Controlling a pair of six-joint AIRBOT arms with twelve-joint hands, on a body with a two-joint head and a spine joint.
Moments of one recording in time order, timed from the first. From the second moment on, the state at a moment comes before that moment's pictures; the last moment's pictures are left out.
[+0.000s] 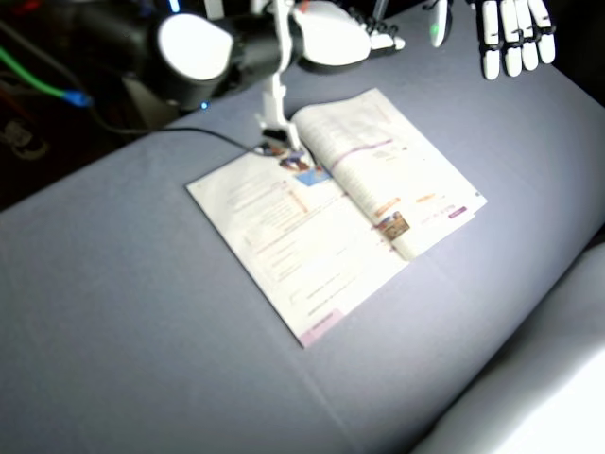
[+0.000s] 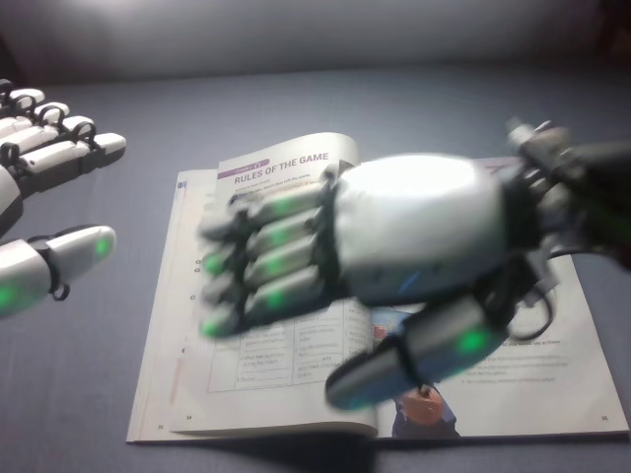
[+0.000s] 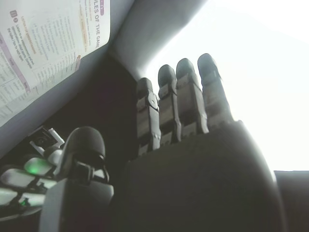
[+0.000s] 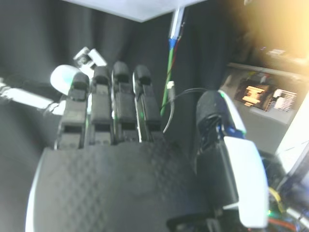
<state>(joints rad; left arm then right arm) 1.00 -0.72 0.91 -0.27 -1.14 1.02 -0.32 -1.20 1.21 -1.20 0.80 -0.03</state>
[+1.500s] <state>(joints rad) 1.22 -0.73 0.83 -0.32 -1.51 0.85 -1.08 -0.78 1.03 0.12 1.38 -0.04</state>
